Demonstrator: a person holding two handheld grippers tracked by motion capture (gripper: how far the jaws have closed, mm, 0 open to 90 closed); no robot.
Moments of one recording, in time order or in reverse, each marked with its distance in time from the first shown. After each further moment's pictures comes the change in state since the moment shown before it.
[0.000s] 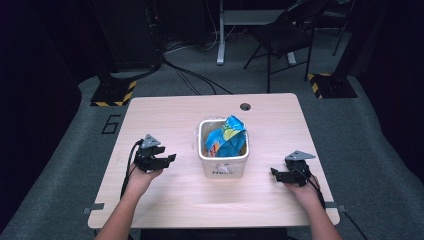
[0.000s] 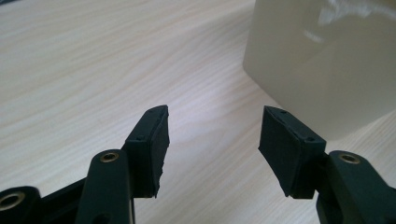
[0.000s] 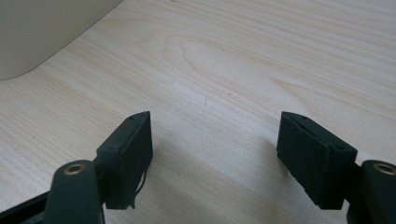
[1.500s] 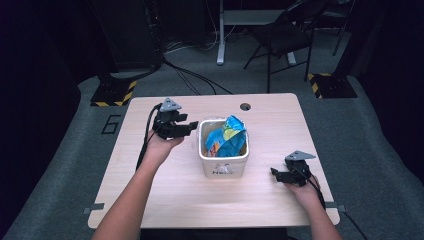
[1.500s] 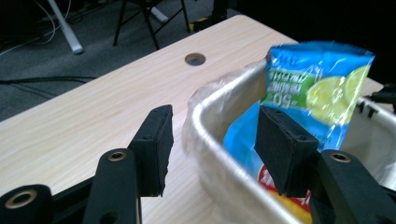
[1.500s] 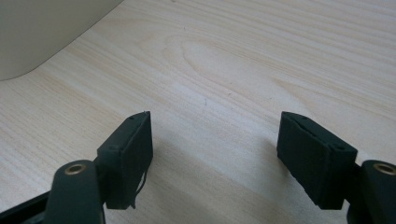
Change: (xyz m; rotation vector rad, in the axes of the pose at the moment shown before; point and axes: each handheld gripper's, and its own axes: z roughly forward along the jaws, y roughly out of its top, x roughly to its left) left arm -0.040 0.129 -0.018 -0.125 -0.050 0.057; right arm 0.000 0.000 0.000 0.001 0.001 0.000
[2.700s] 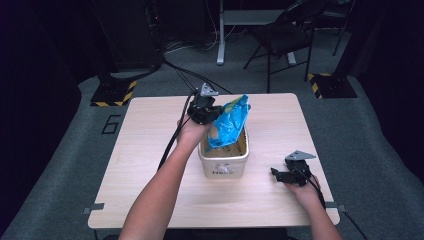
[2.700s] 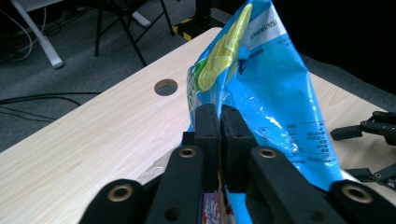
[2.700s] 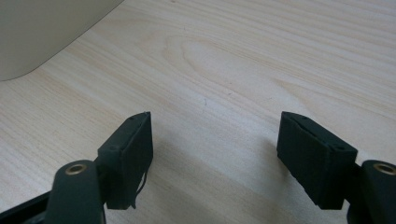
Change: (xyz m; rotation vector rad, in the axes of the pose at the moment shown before) left arm -0.049 0.063 0.070 0.021 -0.059 0.073; right arm 0.000 0.000 0.000 -0.002 0.000 0.010
